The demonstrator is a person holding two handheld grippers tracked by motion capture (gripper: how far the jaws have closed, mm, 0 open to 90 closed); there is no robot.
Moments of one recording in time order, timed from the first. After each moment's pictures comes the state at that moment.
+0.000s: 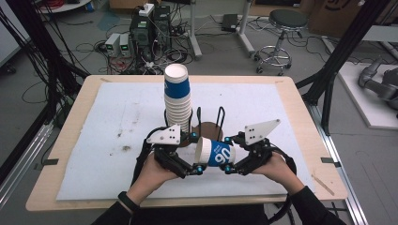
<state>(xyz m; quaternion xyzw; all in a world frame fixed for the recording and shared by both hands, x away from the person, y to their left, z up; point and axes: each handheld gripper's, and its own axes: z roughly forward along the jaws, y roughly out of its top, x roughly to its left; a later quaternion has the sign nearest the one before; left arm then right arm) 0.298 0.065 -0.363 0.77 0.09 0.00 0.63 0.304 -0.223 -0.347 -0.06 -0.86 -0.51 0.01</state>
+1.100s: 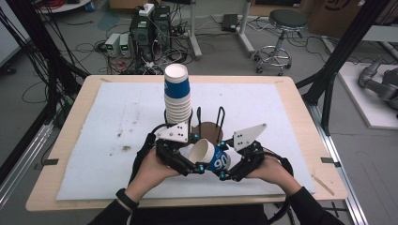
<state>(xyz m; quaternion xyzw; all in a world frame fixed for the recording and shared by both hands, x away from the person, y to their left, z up) 0.297 0.053 -0.340 0.84 0.08 0.01 0.54 0.298 -0.200 -0.356 -0.05 -0.90 -0.44 -0.01</state>
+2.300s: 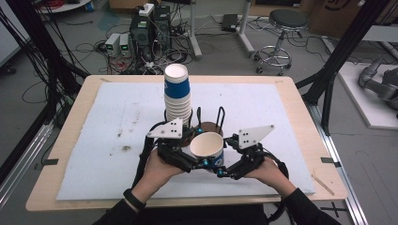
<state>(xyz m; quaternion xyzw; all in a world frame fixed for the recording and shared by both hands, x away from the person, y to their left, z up) 0.294 0.053 -0.337 0.78 0.08 0.01 0.63 0.296 -0.204 -0.358 -0.06 -0.85 -0.53 -0.01</state>
